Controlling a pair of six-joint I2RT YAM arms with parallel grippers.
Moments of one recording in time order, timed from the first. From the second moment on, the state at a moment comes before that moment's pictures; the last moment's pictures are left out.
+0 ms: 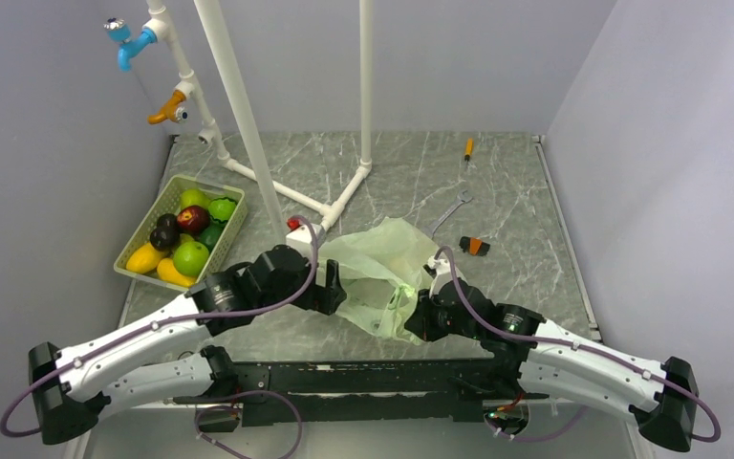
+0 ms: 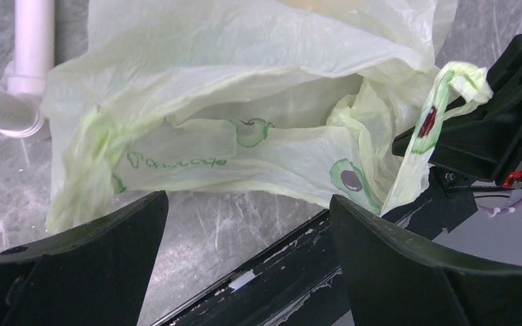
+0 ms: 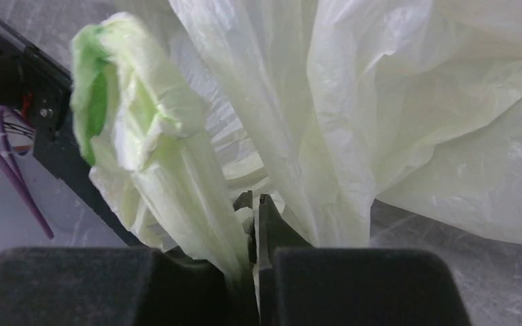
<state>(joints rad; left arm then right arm) -1.00 0.86 0.79 -0.57 -0.18 -0.59 1.02 0.66 0.42 -0.44 0.05 0.70</state>
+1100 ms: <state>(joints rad) -1.06 1.28 0.71 -0.06 0.02 -0.55 1.02 0.58 0.48 -0.64 -0.03 0.81</state>
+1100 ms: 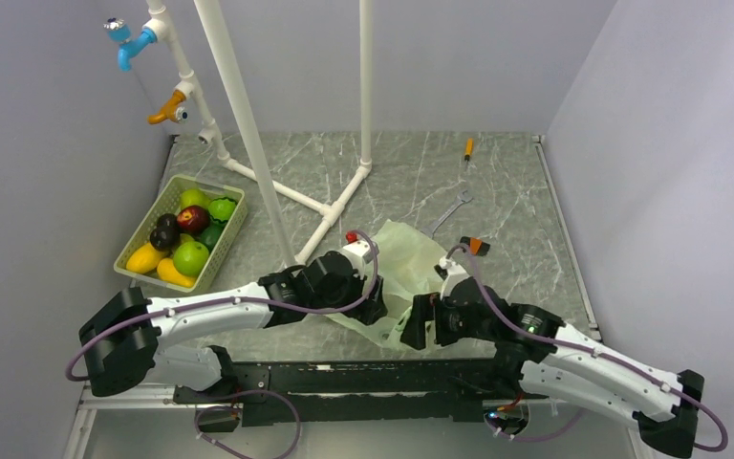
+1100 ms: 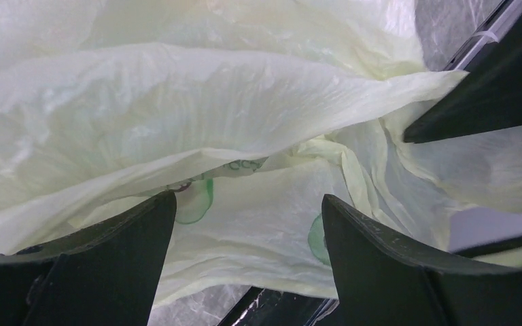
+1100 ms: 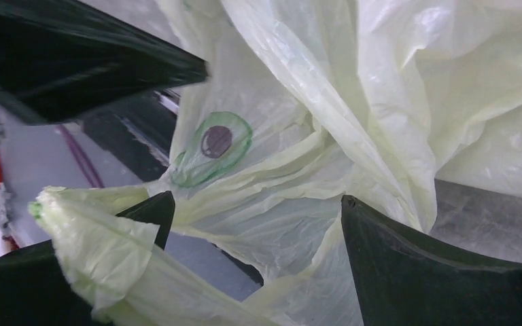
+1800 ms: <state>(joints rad) -1.06 0.87 0.75 -0.37 -0.16 -0.49 0.94 0.86 0.93 -0.71 0.31 0.55</state>
